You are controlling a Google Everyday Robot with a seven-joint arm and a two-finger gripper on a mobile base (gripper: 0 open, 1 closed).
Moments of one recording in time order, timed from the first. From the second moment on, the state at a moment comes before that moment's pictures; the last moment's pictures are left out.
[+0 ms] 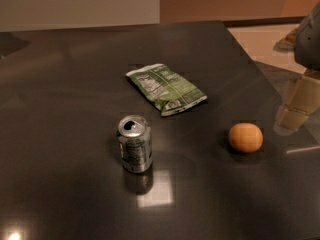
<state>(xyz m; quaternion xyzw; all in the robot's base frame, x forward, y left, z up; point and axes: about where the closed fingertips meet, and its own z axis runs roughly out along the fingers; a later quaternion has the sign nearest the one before) 0.438 -0.217 0.976 -0.60 0.78 -0.03 0.16</state>
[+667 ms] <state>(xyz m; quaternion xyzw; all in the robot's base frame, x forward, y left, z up) 0.439 -0.219 0.966 -0.61 0.78 -0.02 0.16</state>
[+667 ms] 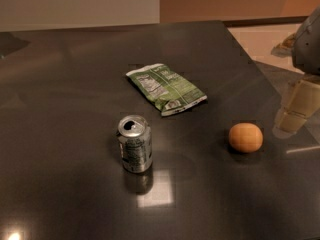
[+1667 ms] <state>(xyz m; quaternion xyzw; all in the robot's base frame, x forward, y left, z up) 0.430 -0.222 0.895 -0.62 0.77 0.06 0.17</state>
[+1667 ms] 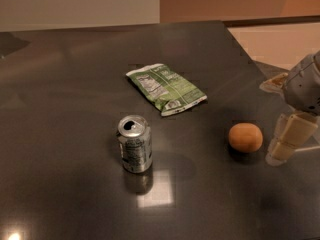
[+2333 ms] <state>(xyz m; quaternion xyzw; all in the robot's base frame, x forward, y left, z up) 0.435 -0.200 0.860 -0.63 0.75 0.09 0.17</state>
